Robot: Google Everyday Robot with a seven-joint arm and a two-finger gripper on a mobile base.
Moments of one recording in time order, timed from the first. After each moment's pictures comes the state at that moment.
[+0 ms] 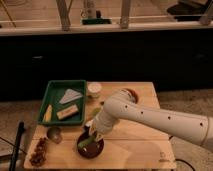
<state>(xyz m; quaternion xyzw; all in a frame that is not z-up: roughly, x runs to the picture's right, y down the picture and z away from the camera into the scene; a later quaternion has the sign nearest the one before) -0.052 0.228 0.693 -0.25 -0.36 -0.33 0.84</state>
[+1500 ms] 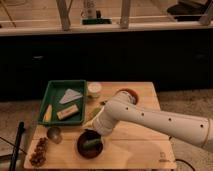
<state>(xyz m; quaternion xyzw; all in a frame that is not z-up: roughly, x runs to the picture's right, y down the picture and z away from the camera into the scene) -0.050 0.236 0.693 -0.26 -0.36 -0.33 0.84</state>
